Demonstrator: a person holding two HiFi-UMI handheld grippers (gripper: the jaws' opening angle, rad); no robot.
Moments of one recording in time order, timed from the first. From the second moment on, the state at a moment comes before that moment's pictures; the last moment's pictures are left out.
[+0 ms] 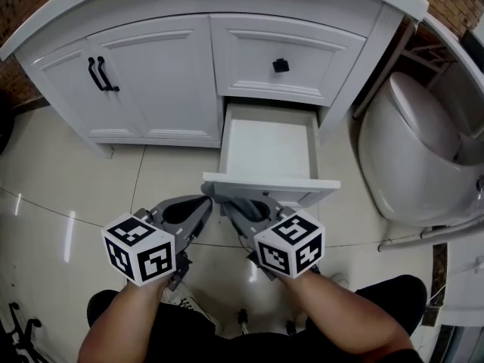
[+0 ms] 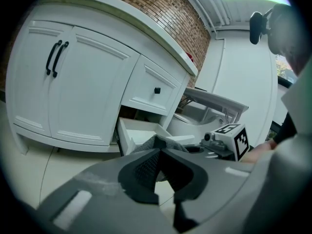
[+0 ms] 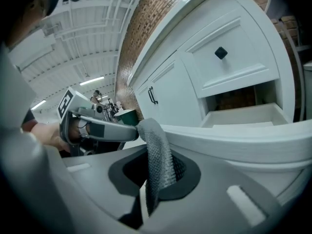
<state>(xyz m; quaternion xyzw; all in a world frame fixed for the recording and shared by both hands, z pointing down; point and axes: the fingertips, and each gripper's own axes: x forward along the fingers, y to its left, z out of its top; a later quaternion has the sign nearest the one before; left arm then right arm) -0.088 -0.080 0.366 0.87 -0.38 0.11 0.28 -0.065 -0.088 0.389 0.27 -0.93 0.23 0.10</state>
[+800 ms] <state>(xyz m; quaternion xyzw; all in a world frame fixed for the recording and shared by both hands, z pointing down) -0.020 -0.073 0.377 0.90 -0.31 0.15 0.27 0.039 -0.099 0.400 0.36 -0.89 0.24 0.11</state>
